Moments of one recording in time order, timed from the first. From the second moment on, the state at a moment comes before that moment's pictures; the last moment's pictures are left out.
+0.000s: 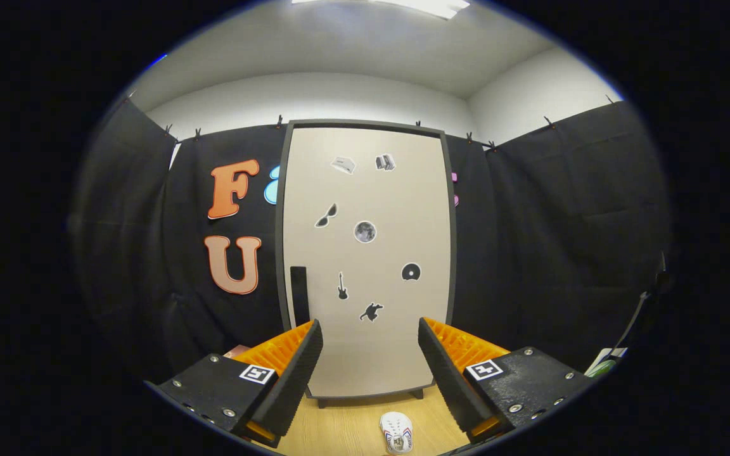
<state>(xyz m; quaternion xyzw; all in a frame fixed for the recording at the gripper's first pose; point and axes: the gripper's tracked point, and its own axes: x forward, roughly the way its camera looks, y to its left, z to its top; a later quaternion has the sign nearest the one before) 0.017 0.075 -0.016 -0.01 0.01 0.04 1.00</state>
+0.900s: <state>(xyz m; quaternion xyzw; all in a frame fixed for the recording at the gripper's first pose) 0.176 0.204 -0.072 -0.06 0.07 0.10 0.99</state>
